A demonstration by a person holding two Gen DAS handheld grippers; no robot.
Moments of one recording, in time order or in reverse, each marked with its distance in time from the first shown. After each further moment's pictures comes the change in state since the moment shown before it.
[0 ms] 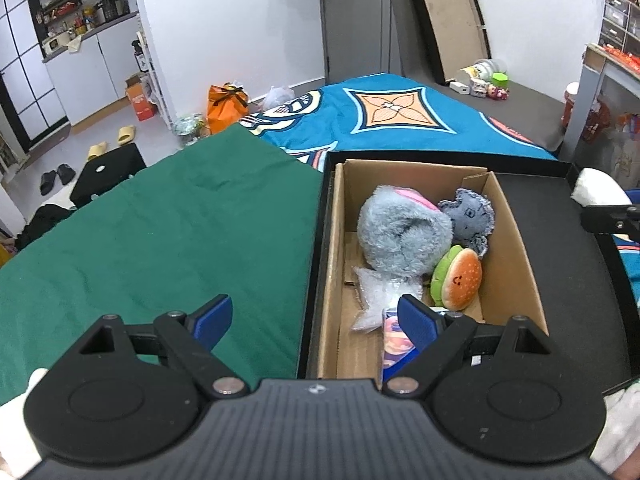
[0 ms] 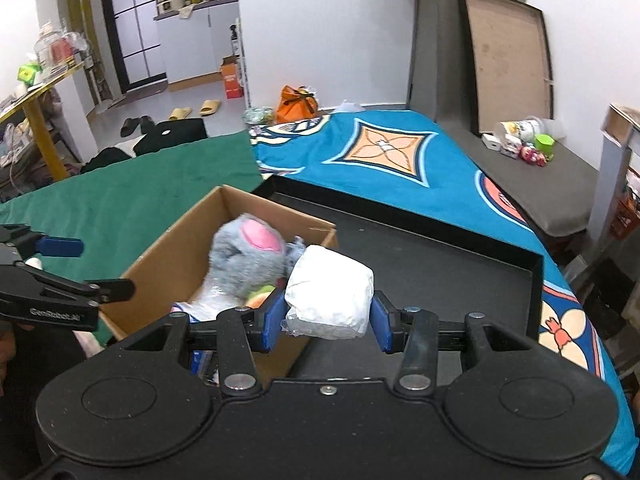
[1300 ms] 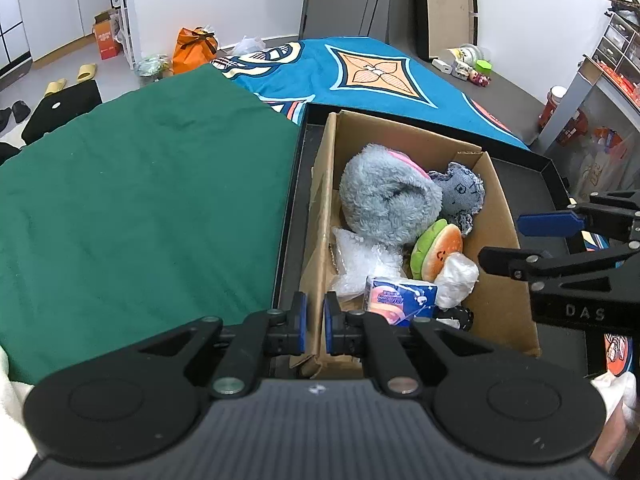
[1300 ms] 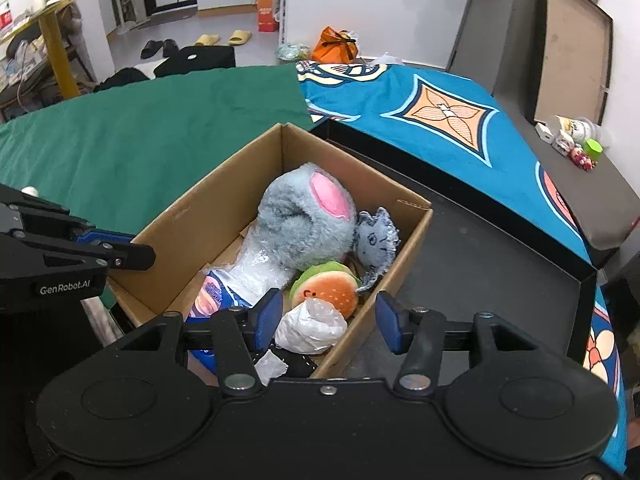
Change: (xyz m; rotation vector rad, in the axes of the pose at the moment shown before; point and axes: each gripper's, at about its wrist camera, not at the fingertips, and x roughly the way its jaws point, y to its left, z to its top) left arm 0.030 0.028 -0.008 -0.101 0.130 -0.178; right arm 0.047 0.066 0.005 -0.139 0.174 -0.005
